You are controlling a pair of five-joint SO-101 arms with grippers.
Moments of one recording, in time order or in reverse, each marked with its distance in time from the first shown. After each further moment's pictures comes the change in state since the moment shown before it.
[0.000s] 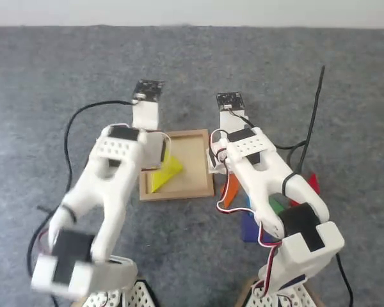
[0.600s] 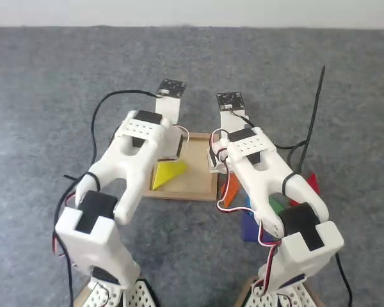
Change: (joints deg) left arm 1.2 25.8 -20.0 7.0 1.2; right arm 0.2 0.0 0.0 0.0 0.4
